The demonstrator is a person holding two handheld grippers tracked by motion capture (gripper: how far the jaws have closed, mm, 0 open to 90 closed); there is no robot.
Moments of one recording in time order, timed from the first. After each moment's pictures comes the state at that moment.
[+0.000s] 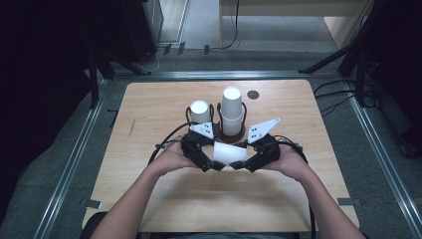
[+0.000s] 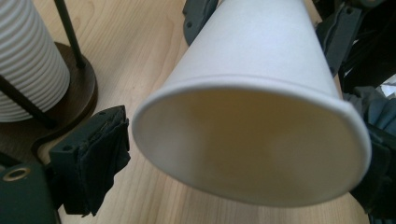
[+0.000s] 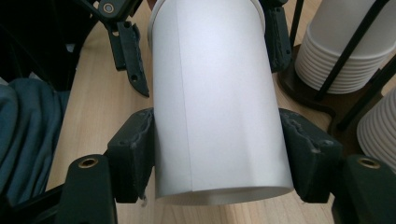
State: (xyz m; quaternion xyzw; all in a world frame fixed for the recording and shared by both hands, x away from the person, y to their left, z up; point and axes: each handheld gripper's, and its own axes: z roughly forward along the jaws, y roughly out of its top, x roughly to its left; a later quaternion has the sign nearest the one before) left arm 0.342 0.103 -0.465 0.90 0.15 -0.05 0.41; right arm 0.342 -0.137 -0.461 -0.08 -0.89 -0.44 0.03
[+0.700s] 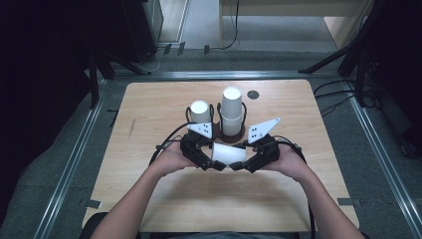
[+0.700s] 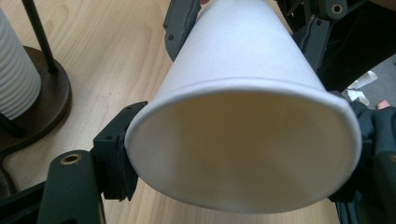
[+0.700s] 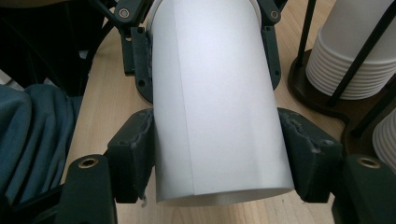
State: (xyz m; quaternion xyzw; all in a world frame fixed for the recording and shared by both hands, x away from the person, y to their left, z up) left arm 0.343 0.106 -0.465 0.89 0.14 -0.09 0.43; right arm 0.342 -0.137 -0.462 -0.08 -0.89 -0.45 0.05
